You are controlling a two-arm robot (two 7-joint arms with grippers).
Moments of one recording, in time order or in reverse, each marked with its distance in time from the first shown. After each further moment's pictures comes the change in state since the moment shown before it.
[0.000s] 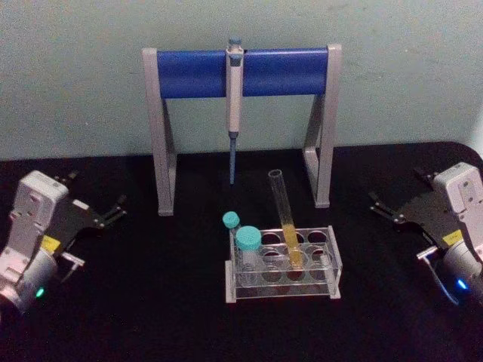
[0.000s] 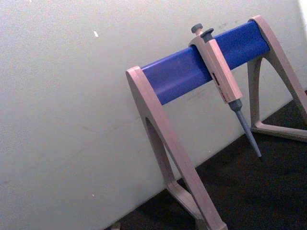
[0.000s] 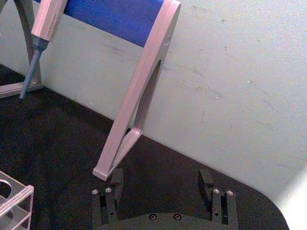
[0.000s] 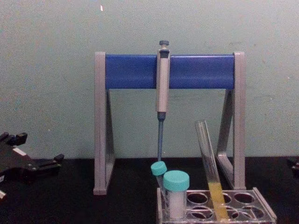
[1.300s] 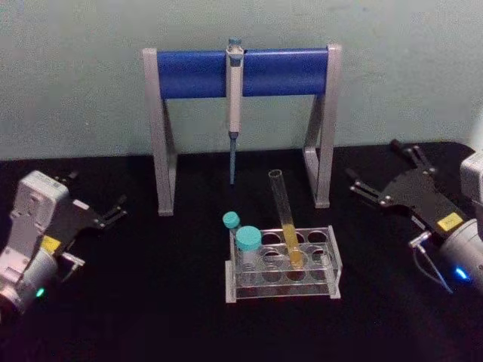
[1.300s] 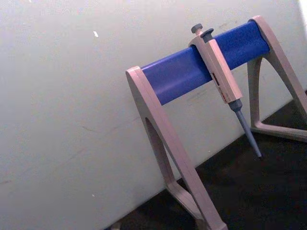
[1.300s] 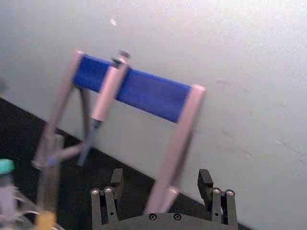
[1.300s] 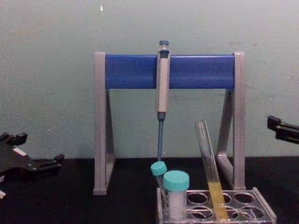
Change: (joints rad) left arm 0.000 0.000 0.000 0.000 0.000 0.000 0.000; right arm -0.050 -0.006 0.077 -0.127 0.097 -0.117 0.187
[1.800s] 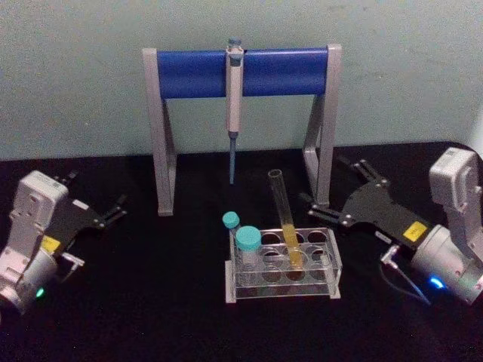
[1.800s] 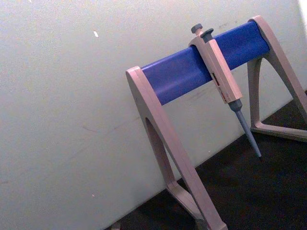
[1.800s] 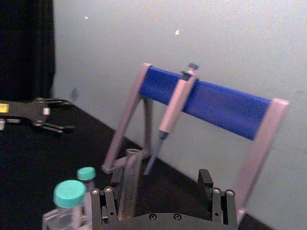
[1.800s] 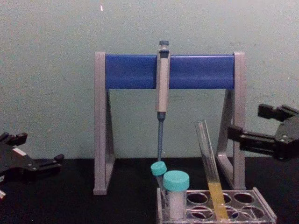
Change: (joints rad) left arm 0.000 0.000 0.000 0.000 0.000 0.000 0.000; right arm 0.025 -0.014 -0.043 -0.038 0.064 0.052 0.214
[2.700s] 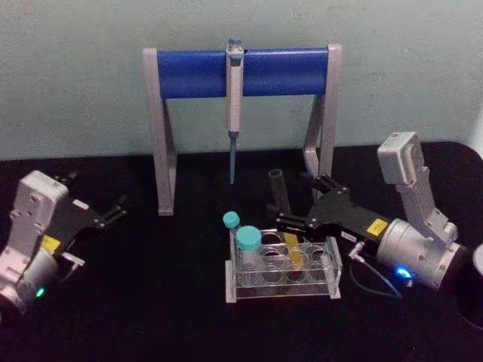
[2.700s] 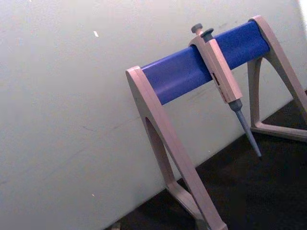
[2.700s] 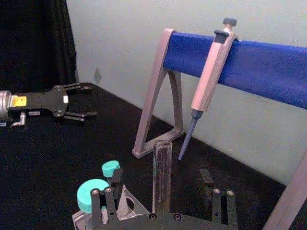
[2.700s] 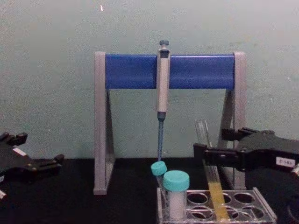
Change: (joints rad) left arm 0.000 0.000 0.000 0.000 0.000 0.000 0.000; right arm 0.094 -0.096 -0.028 0.064 0.020 0.240 0.100
